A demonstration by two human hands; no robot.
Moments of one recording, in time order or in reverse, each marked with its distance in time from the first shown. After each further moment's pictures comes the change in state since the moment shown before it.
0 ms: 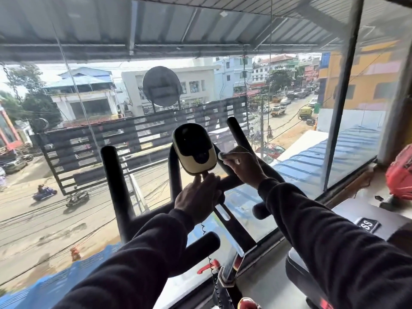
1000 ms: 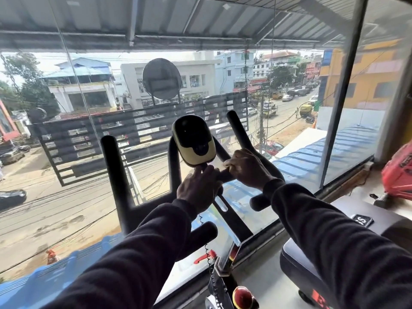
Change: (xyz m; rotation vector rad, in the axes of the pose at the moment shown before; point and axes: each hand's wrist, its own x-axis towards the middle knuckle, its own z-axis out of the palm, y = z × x) left_hand -0.004 0.017 -0.010 0.052 0.023 -0.033; right_hand -0.029 0.002 -0.014 -0.321 -0.144 -0.184
